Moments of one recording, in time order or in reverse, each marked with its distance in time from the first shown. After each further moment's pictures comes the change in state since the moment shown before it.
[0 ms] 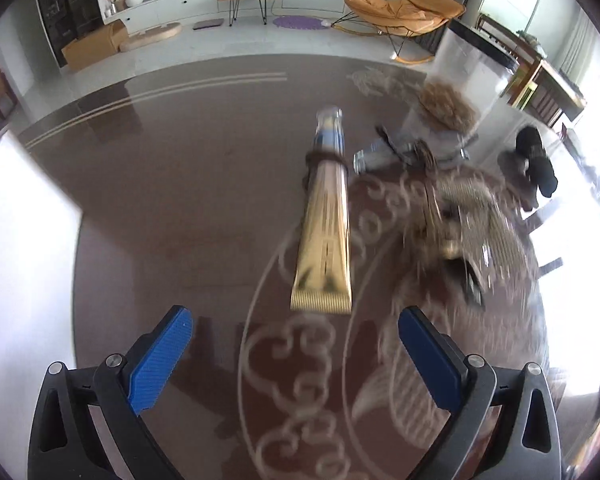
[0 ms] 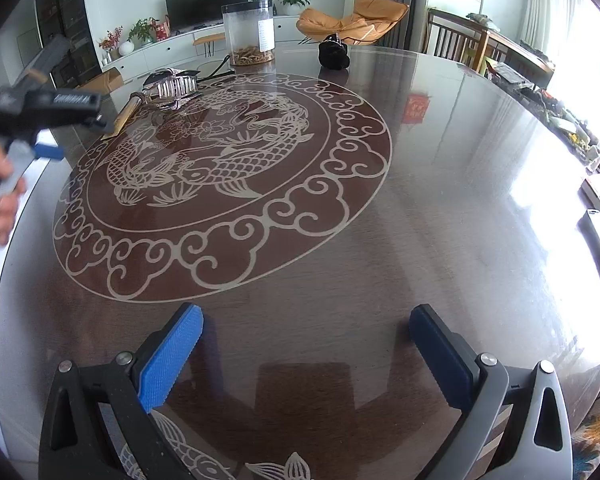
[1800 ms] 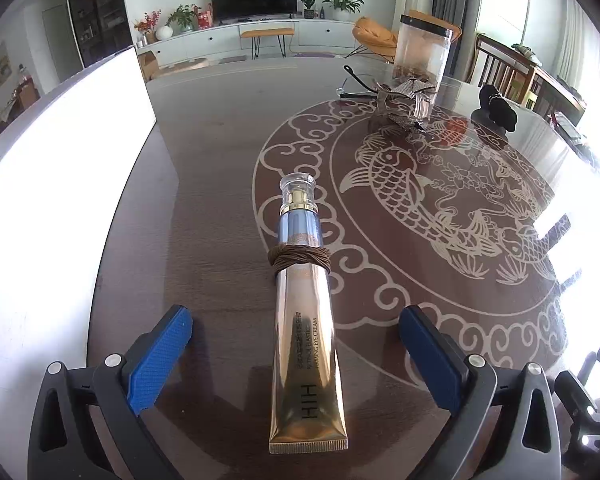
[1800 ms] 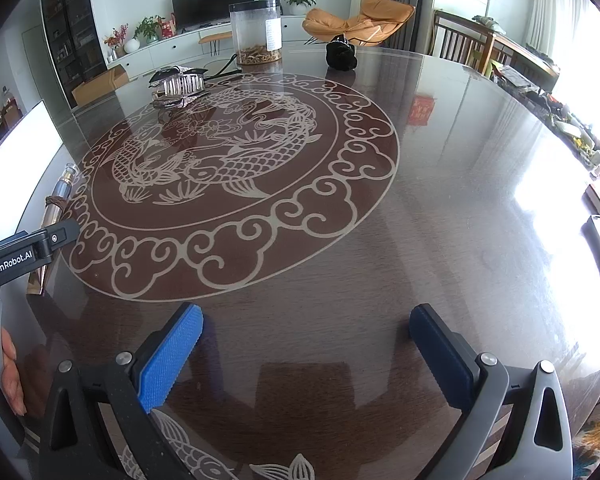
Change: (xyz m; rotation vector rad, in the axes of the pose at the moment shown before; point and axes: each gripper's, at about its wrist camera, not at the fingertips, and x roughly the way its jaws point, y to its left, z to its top) left arm -0.070 -0.015 -0.183 -0.001 -0.174 0.106; right arm 0.001 0.003 0.002 -0.015 -0.001 0.014
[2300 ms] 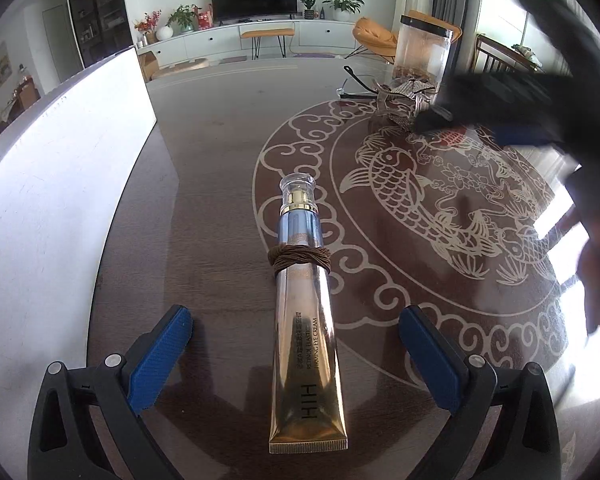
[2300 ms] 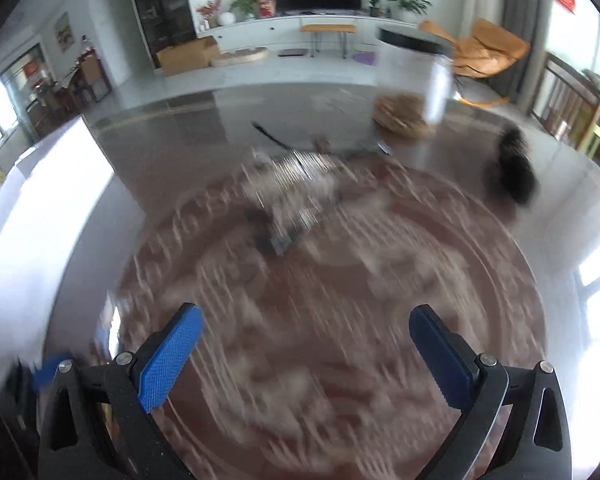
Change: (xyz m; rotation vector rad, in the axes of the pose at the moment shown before) left arm 0.000 0.001 0.000 0.000 -0.001 0.000; right arm 0.074 0.106 0.180 -0.264 0.031 0.264
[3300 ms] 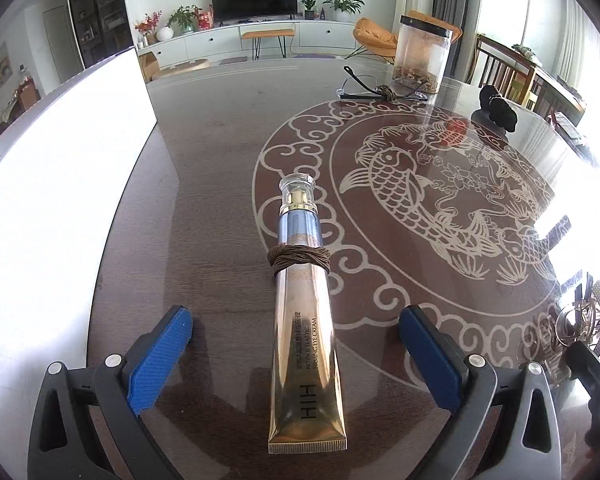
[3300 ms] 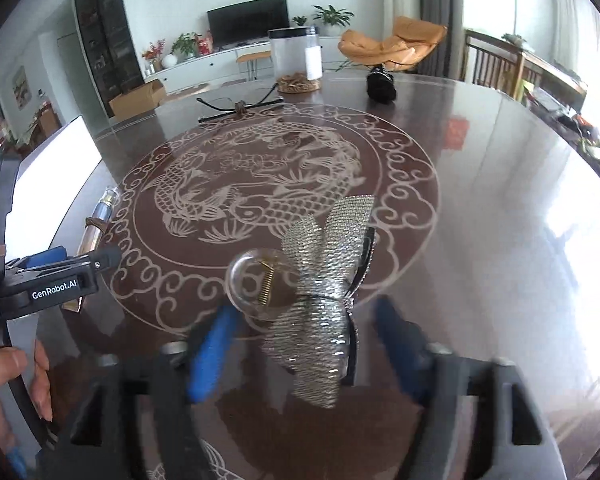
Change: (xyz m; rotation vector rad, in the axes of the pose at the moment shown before) left arm -0.002 0.002 -0.003 0.003 -0.002 0.002; right arm -0.094 -0.033 -0.180 0.213 -0.127 -0.148
